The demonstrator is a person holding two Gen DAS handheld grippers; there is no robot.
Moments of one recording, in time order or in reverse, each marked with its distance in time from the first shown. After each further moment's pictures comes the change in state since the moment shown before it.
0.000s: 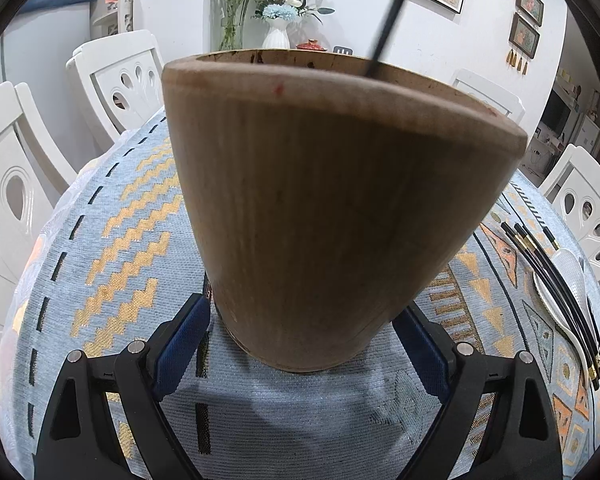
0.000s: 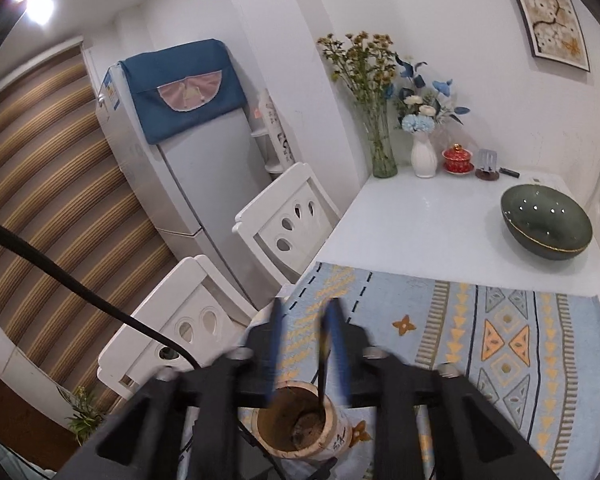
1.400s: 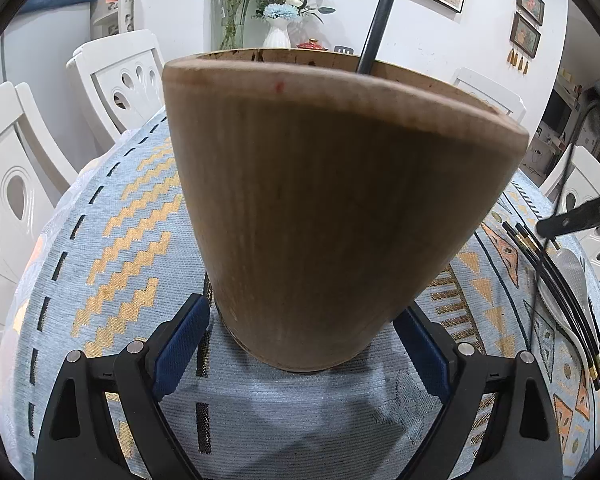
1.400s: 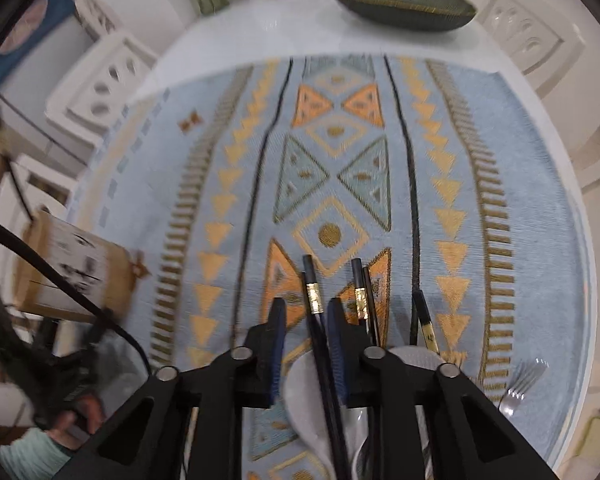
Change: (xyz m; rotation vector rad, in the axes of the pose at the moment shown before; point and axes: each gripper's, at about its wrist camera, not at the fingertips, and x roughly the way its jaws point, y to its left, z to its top) left arm 0.000 0.000 0.001 0.001 0.001 0.002; right arm 0.038 -0.197 -0.154 0.244 0.562 -0.355
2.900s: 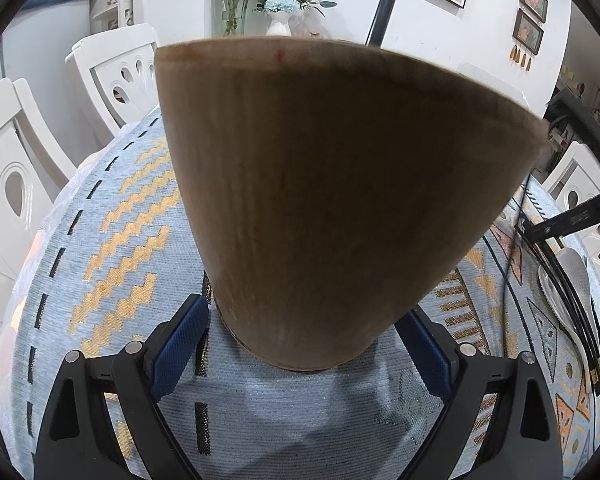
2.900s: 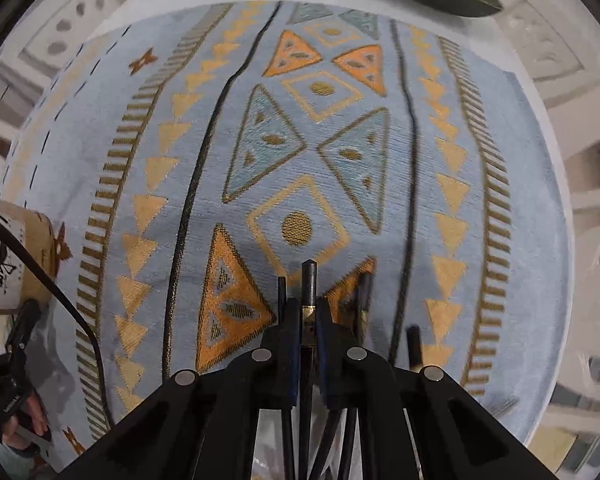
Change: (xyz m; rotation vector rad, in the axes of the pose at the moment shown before) left arm 0.003 0.003 0.006 -0.003 0.025 0.002; right arm 0.046 0.018 0.028 -0.074 0.112 -0.186
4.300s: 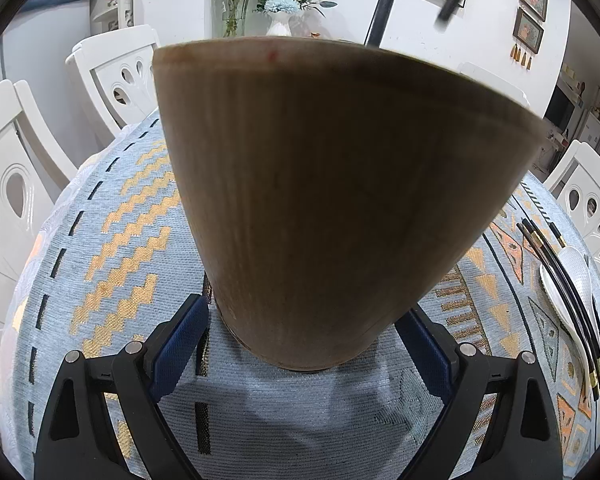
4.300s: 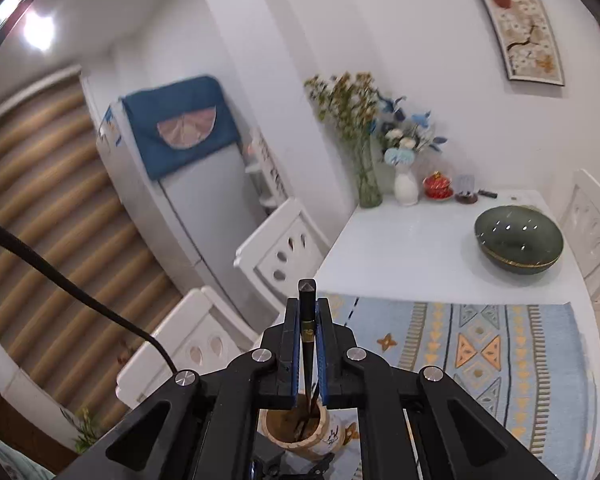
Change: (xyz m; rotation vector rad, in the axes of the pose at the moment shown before) left arm 0.001 -0.004 0.000 0.004 -0.001 0.005; right arm -0.297 0.096 -0.022 -0.097 -0.774 0.490
